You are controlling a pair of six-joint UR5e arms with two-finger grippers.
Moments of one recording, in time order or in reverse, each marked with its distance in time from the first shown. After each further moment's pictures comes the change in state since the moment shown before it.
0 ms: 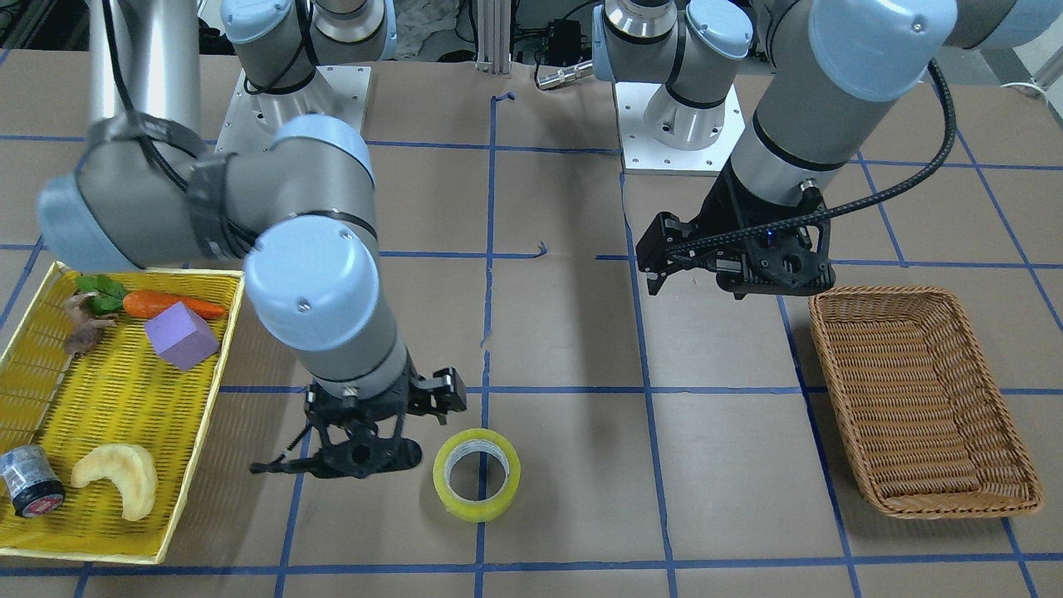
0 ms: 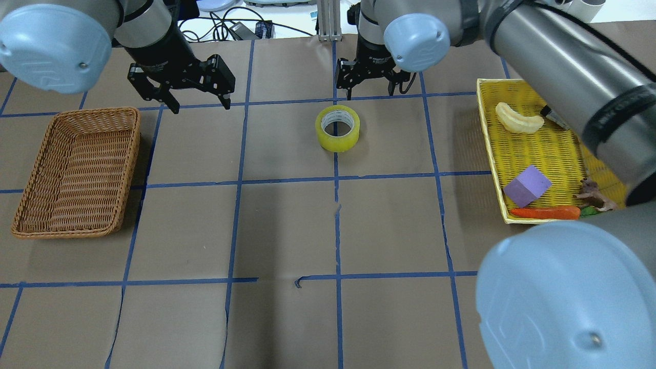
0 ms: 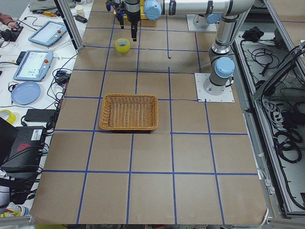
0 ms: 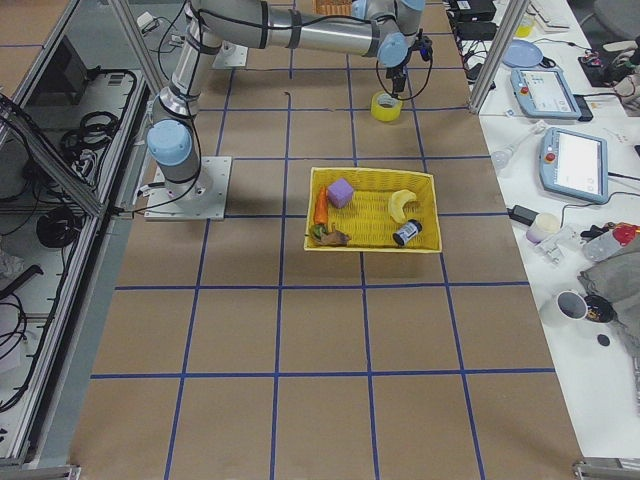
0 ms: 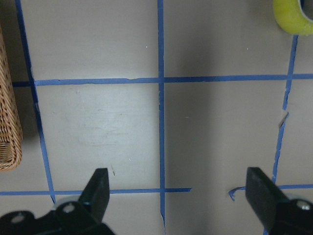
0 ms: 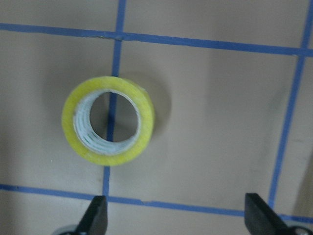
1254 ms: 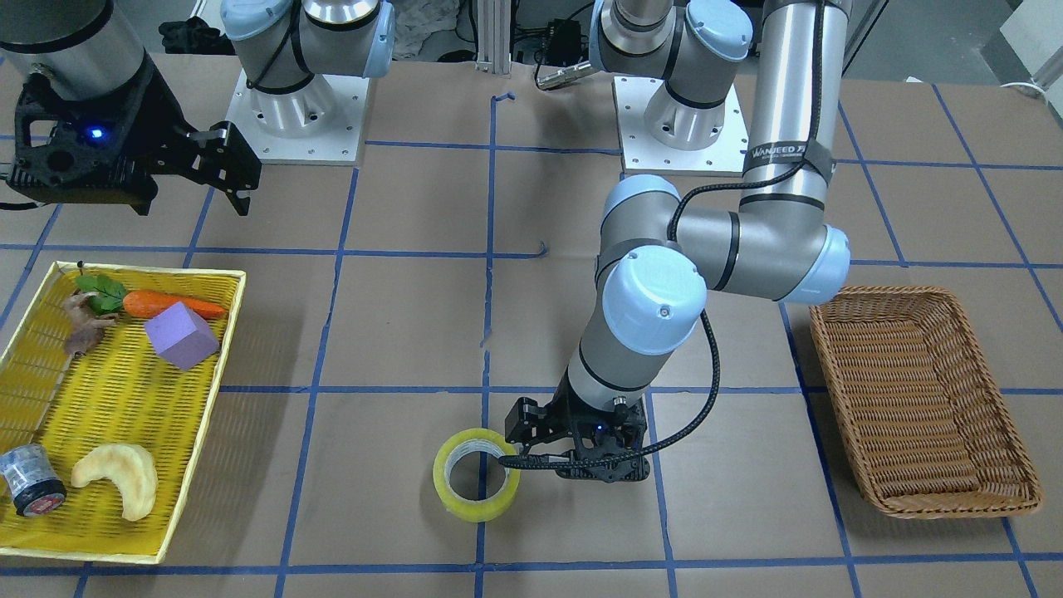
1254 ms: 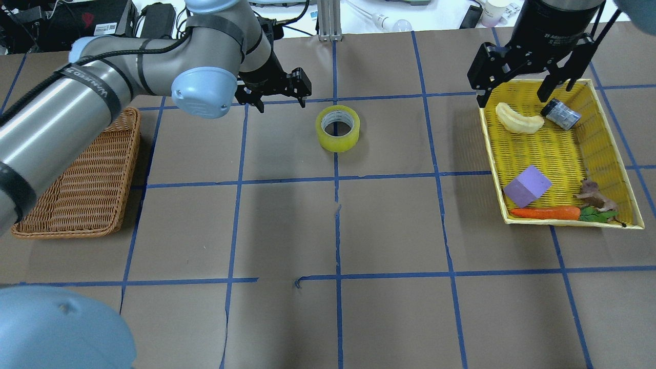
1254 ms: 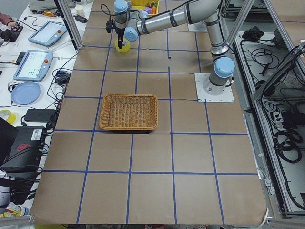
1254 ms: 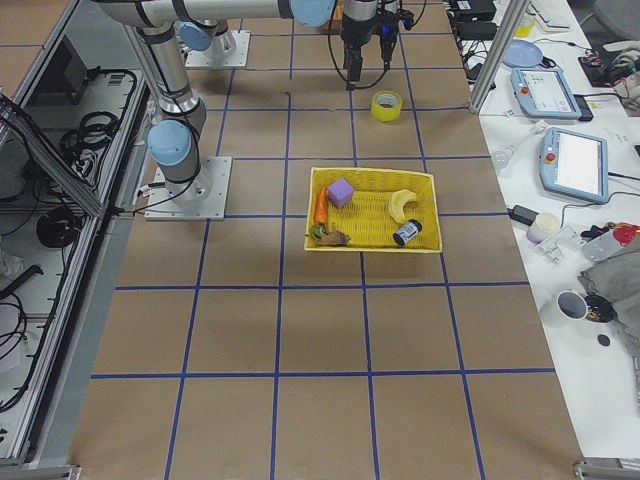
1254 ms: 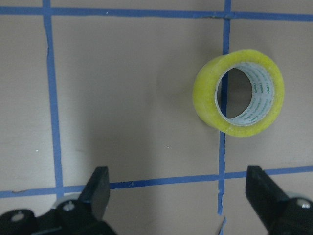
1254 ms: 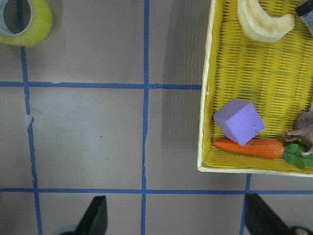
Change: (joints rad) left arm -0.157 -0.405 0.013 0.542 -0.044 -0.170; right arm -0.237 -0.454 0.196 0.313 -0.078 -0.173
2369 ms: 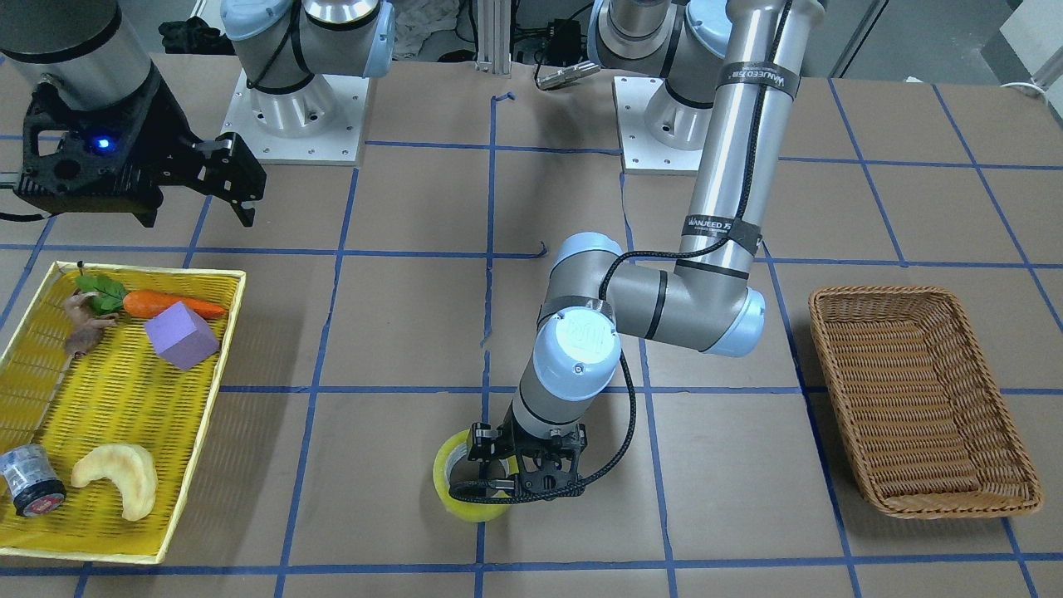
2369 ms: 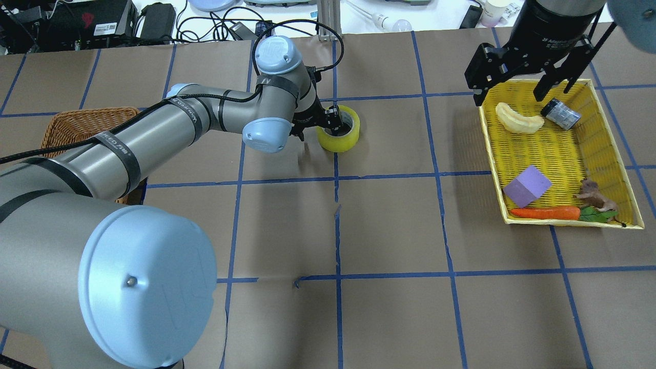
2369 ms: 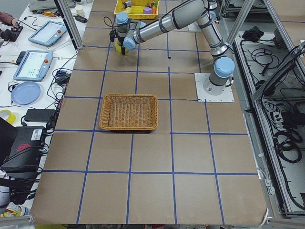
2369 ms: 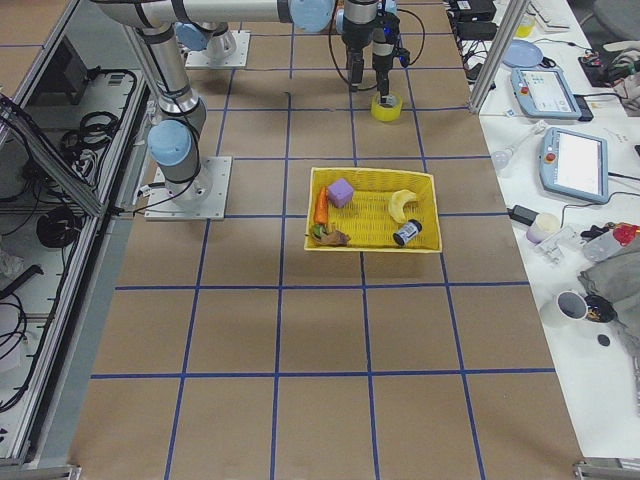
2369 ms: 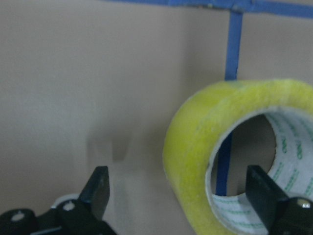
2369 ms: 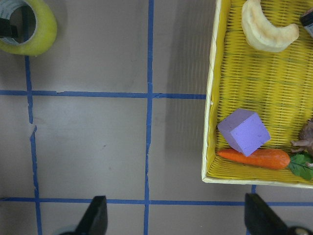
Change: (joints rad) left arm -0.068 -0.127 -0.008 0.073 -0.001 -0.106; right arm 0.001 -0.002 0.029 -0.055 0.015 -0.004
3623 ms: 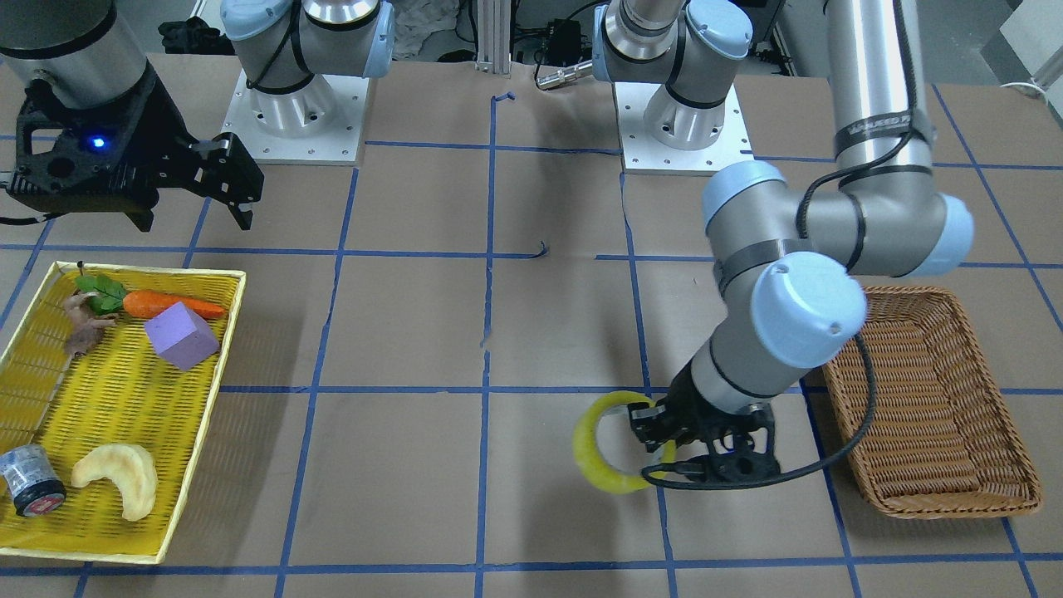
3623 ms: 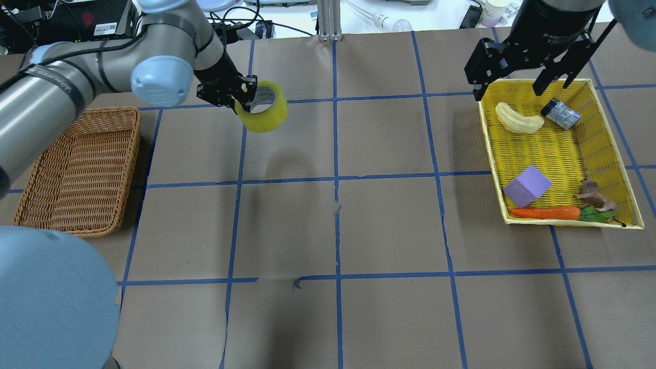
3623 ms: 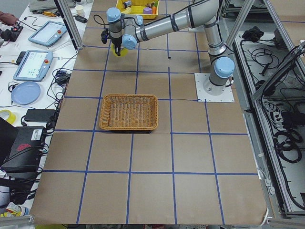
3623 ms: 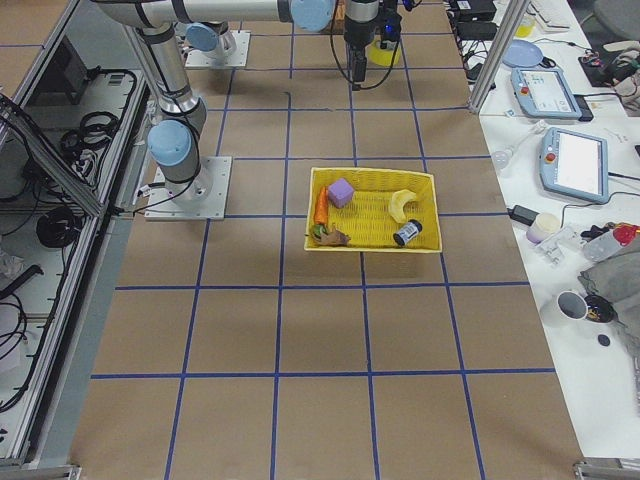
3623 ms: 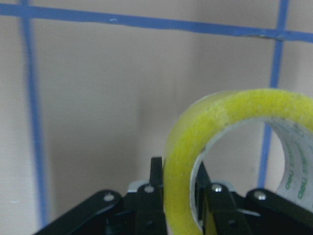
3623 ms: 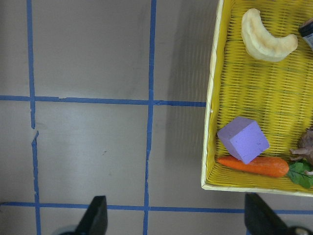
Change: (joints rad) left arm 0.272 0.237 0.011 -0.339 0.014 0.272; right arm -0.001 0.001 -0.005 -0.020 0.003 -0.012
